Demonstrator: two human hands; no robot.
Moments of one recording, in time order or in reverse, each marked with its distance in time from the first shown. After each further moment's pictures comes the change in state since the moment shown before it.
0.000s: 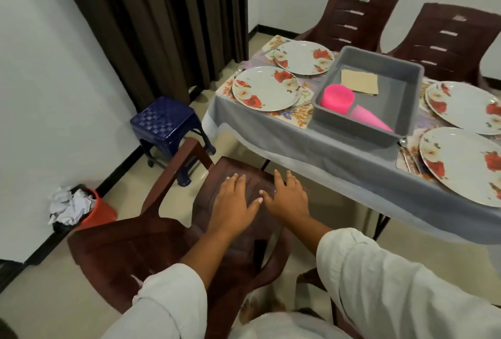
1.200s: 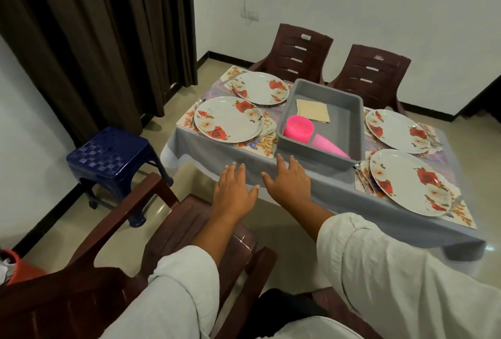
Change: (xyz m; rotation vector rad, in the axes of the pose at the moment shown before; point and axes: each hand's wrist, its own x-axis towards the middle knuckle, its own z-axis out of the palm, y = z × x) left_hand 0.128 0.054 -0.018 -0.047 -0.005 0.158; right_hand 0.082 0.000 -0.097 -0.130 0.295 0.157
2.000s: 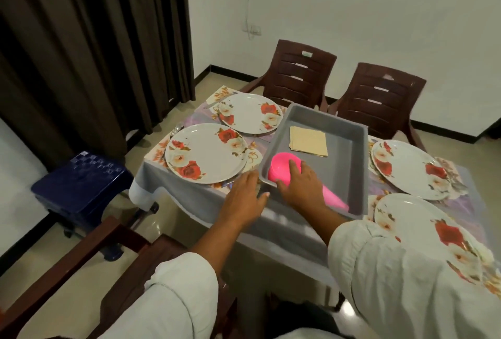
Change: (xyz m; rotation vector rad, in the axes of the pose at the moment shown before) left_hand 0.179 0.097 0.051 -0.107 -0.059 0.078; right_hand 0.210 0.105 -0.010 -0.007 0.002 -0.058
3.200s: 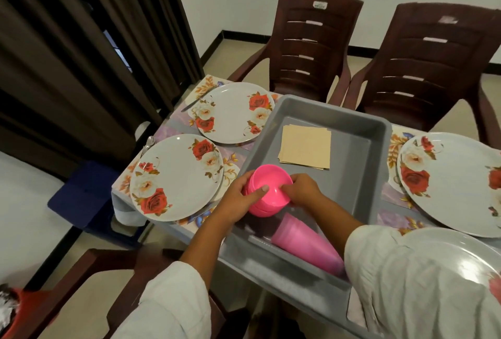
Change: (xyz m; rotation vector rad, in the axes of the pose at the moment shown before) left_hand 0.185 0.052 0.068 -0.638 -0.150 -0.426; right_hand 0.189 0.109 0.012 0.624 -0.559 0.296
